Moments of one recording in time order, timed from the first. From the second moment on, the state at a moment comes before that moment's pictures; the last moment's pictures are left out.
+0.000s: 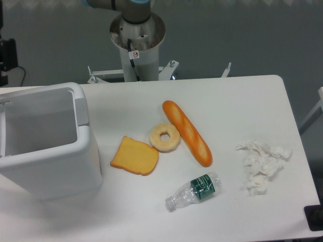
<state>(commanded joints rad) 1.76 -1.60 -1.56 -1.00 1.48 0.18</state>
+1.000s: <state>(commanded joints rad) 1.87 -1.59 -1.56 -0.96 1.58 0.09</state>
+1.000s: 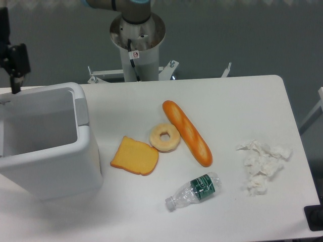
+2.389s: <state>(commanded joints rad) 2.09 -1.60 -1.62 -0.96 1.57 0.11</state>
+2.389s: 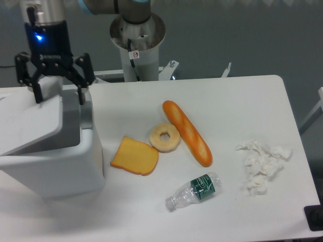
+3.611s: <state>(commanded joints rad) 2.17 -1.61 -1.57 -0.96 1.53 0.12</state>
